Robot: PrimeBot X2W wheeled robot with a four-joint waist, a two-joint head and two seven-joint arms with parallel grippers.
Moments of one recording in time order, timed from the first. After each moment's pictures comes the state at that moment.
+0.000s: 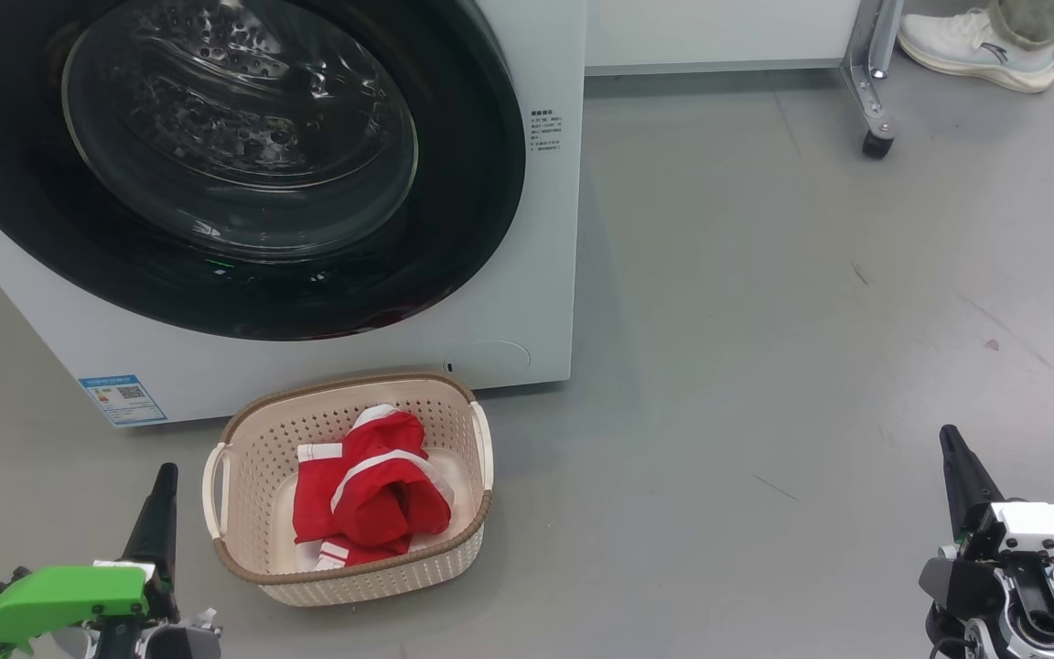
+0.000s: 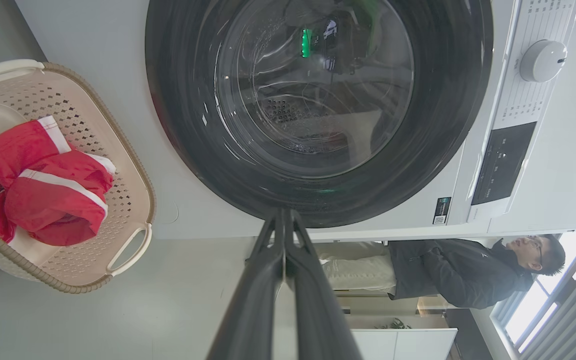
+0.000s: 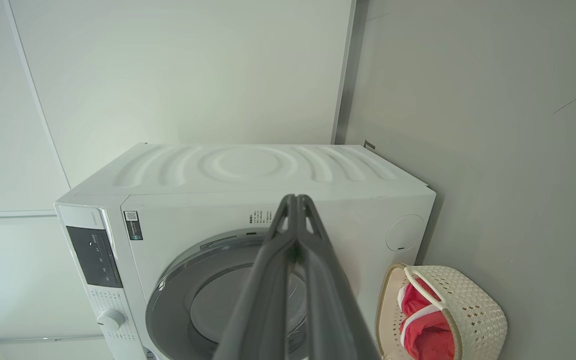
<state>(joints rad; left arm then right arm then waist) -0.07 0.02 0.09 0.28 -1.60 -0.12 0.11 -0.06 -0.04 -0.14 0.29 1.60 0.12 0.11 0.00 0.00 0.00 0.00</state>
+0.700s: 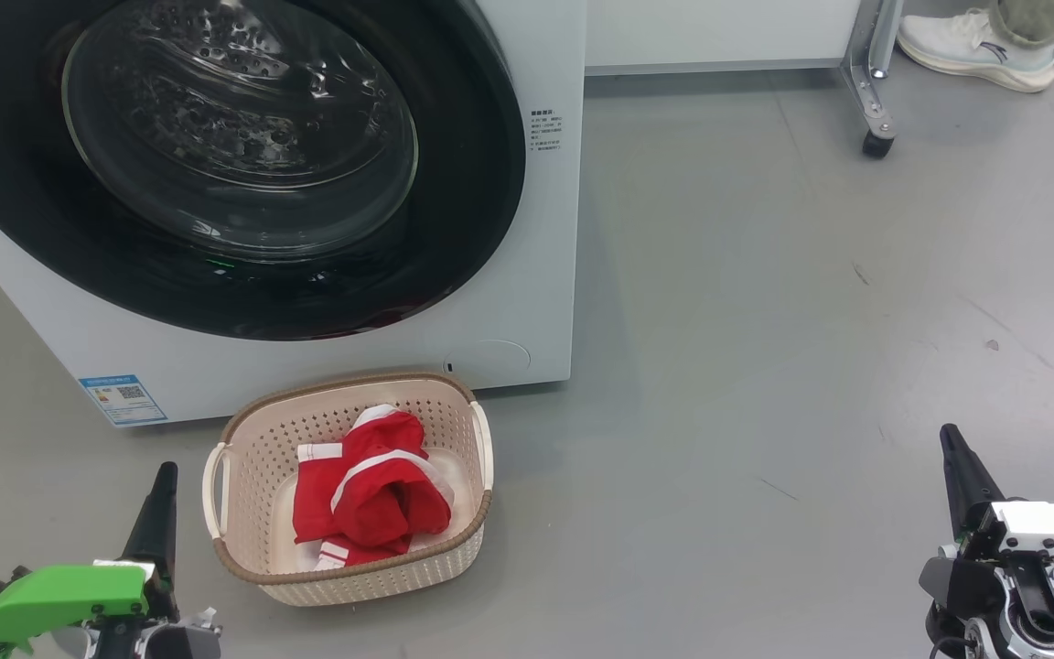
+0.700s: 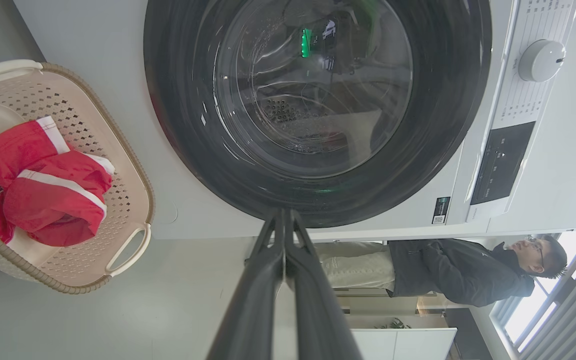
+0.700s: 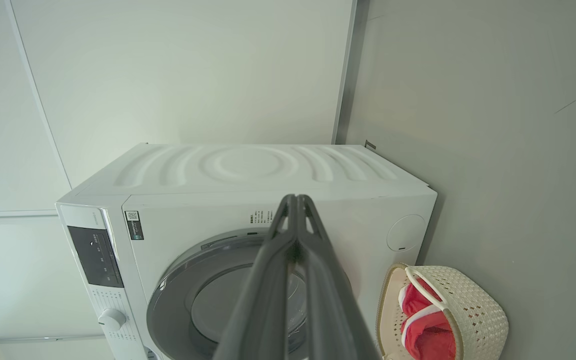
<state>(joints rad) -0.07 0.02 0.09 0.28 -1.60 -0.12 0.11 -0.06 -0.04 -0.14 0.28 1.60 0.12 0.11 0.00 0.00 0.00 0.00</state>
